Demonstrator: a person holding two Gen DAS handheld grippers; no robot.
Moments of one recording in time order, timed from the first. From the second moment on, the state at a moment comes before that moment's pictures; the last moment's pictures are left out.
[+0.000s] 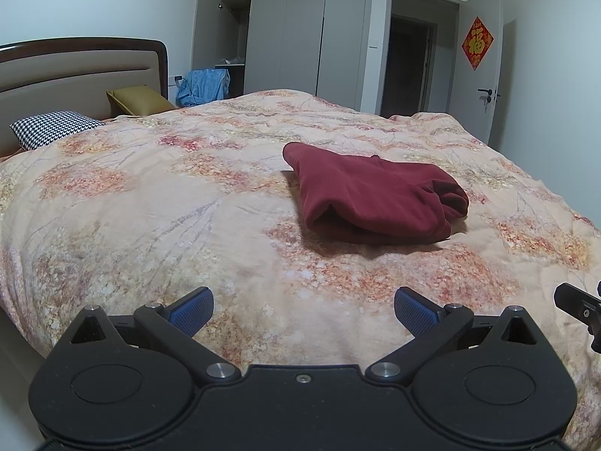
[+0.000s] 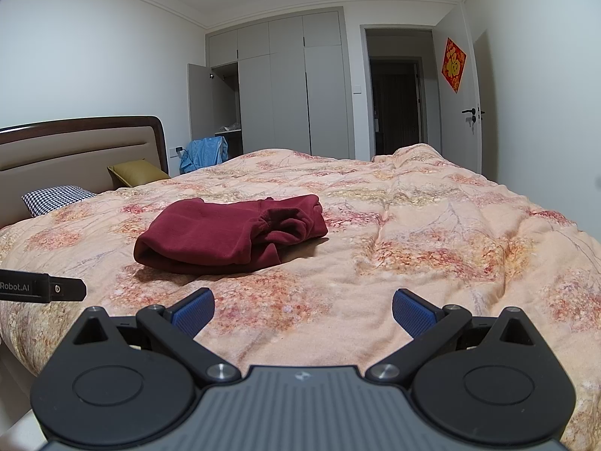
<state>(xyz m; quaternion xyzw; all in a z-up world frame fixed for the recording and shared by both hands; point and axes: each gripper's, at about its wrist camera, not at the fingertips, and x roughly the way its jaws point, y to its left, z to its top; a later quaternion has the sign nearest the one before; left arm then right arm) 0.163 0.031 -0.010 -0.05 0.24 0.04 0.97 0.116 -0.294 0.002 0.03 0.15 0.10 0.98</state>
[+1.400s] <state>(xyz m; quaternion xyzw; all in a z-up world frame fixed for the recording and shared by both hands) 0.170 0.037 -0.010 -0.07 0.26 0.08 0.96 0.121 -0.297 -0.003 0.04 0.17 0.10 0.98</state>
